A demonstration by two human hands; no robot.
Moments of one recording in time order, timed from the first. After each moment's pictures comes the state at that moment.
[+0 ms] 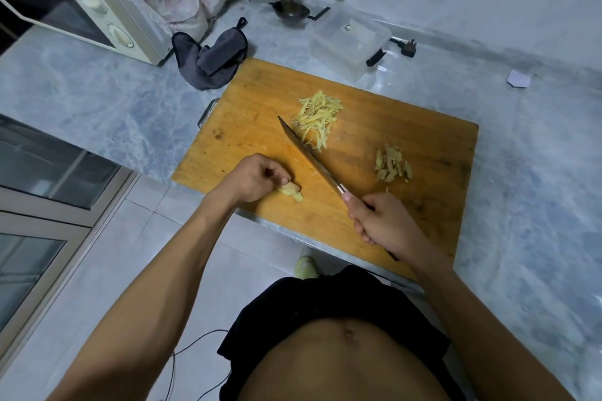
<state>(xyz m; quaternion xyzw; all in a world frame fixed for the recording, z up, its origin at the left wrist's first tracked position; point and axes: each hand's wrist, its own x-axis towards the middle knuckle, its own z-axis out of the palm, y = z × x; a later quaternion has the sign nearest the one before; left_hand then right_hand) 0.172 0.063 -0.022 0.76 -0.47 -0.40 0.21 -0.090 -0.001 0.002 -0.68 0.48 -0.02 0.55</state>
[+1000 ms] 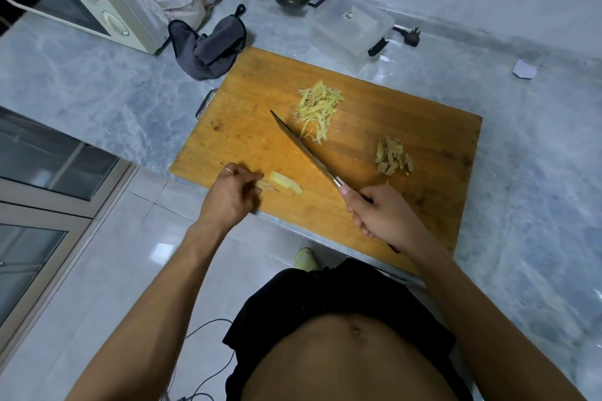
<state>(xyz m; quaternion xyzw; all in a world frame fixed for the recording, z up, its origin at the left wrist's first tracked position) 0.168 0.122 -0.052 0.84 -0.47 -0.21 0.17 -0.088 -0.004 0.006 -0.70 0.47 -0.01 0.54</state>
